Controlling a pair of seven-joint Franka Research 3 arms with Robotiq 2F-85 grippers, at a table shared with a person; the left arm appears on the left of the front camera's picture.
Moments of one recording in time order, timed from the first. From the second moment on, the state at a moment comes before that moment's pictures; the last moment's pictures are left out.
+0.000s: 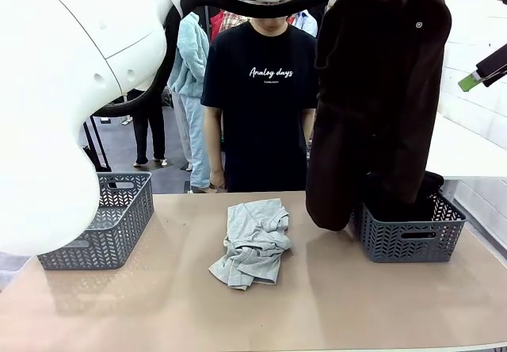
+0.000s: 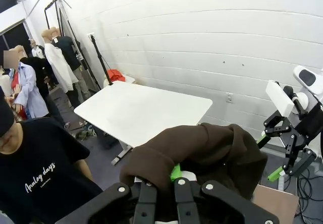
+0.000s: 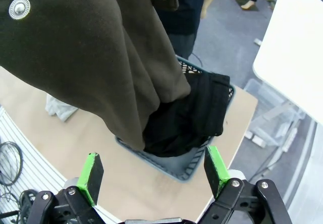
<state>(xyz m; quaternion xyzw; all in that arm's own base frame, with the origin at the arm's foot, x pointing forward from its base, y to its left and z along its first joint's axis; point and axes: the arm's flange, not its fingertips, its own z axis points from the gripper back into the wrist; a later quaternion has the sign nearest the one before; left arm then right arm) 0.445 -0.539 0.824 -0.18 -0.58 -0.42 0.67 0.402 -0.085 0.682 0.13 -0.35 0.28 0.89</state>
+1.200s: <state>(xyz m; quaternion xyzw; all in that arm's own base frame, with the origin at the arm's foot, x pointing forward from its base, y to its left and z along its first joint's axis) 0.530 -0.613 0.608 -0.32 -0.53 -0.37 0.69 0.403 -0.085 0.681 0.14 -0.35 0.28 0.89</state>
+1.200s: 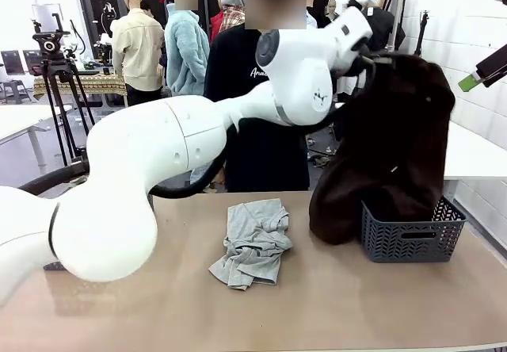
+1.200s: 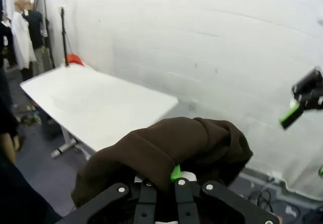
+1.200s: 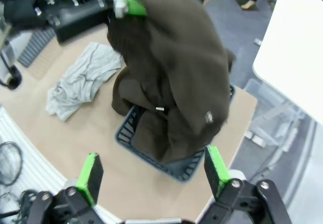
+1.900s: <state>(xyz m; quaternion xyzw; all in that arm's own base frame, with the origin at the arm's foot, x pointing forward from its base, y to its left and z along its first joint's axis) 0.529 -0.627 0.581 -0.30 -0.50 -0.40 0.71 0.403 -0.085 0.681 0.14 -0.35 0.28 0.89</state>
